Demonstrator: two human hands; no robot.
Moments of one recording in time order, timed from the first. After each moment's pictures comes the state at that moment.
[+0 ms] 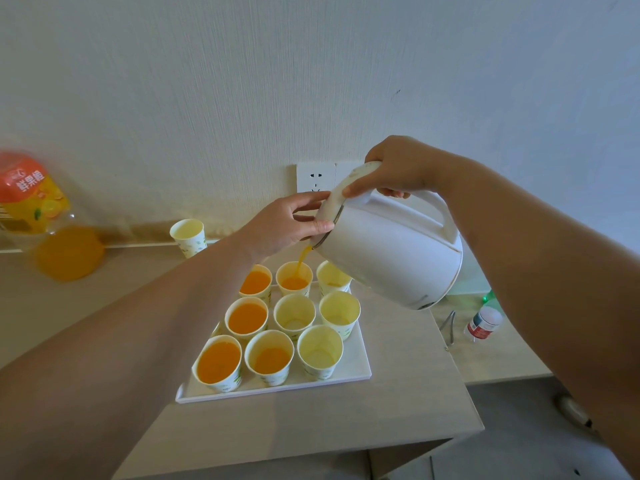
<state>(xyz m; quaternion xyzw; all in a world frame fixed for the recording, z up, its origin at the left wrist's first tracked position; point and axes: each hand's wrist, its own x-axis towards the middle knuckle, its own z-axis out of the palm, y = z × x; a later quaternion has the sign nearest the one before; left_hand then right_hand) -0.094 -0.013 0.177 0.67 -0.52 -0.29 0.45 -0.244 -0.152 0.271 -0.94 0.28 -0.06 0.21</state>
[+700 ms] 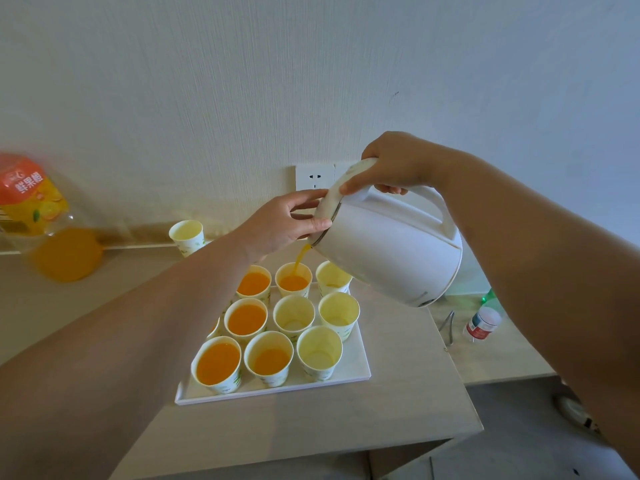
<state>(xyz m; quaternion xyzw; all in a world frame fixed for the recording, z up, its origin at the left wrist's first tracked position) -0.095 -0.014 0.179 0.66 -0.51 -0.30 0.46 -0.242 -0.153 0.276 -0.94 0.28 -0.05 0.19</state>
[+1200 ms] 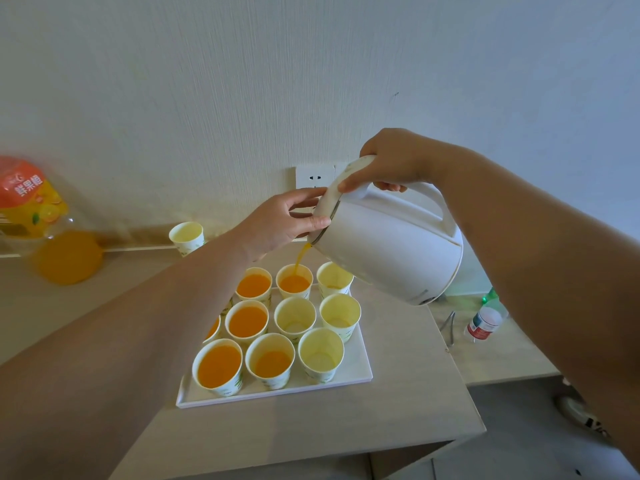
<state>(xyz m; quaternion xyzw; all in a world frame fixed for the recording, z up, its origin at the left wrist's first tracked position) -0.094 -0.016 0.178 0.67 -0.50 -0.29 0.46 -0.239 -0.156 0.274 -0.94 0.27 -0.05 0.18</state>
